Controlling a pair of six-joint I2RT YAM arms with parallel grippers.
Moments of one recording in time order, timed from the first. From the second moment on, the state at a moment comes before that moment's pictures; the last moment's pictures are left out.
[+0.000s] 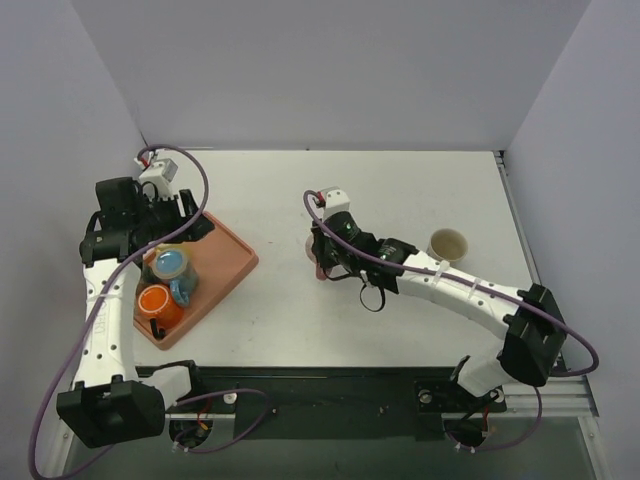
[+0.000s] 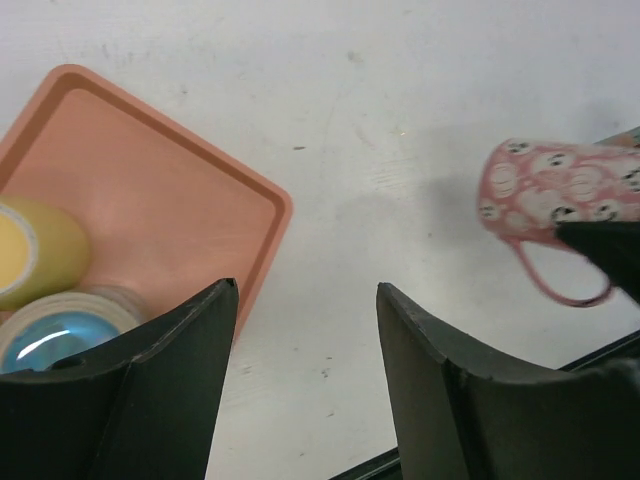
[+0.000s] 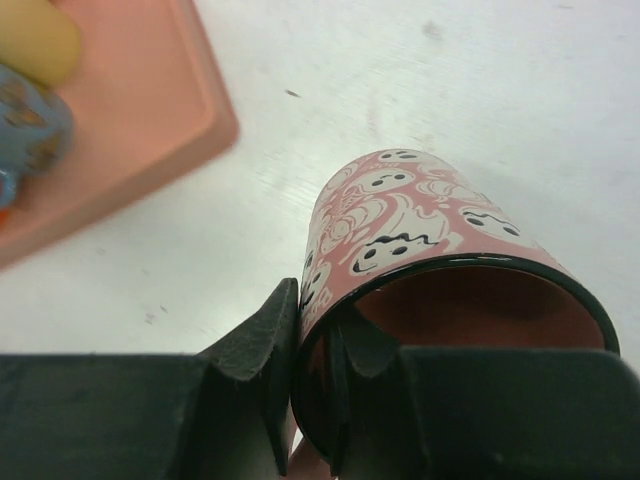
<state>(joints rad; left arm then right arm) 0.16 1.12 1.20 -0.74 0.56 -0.11 0.92 1.49 1.07 -0.10 0.27 0.46</state>
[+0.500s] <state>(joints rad) 0.16 1.13 1.21 -0.92 0.38 0.19 0.67 1.51 1.21 -0.82 0.30 0.04</state>
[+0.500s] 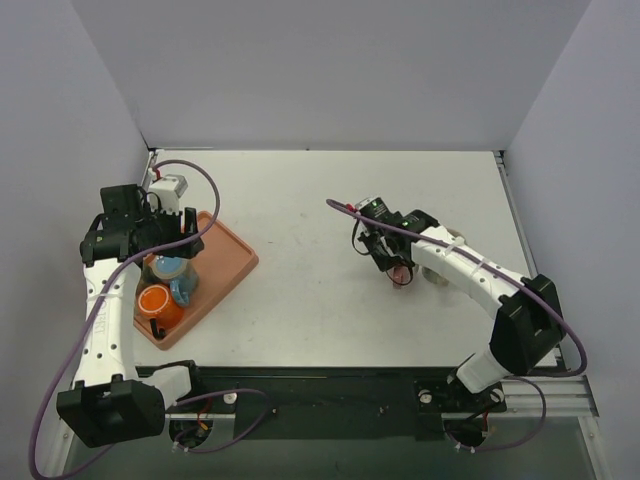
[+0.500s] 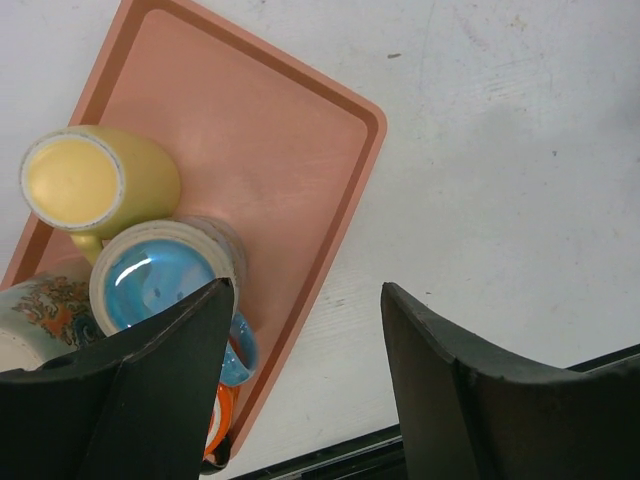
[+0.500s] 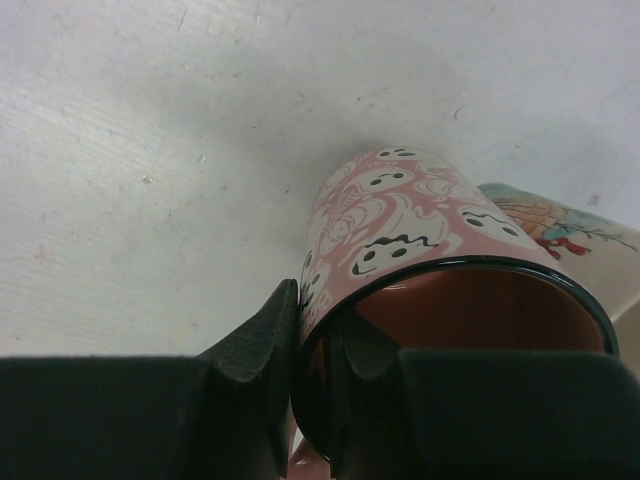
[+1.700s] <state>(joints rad) 0.16 1.11 1.18 -1.05 0.12 0.42 0.63 1.29 1.09 -0.66 0.24 -0.03</state>
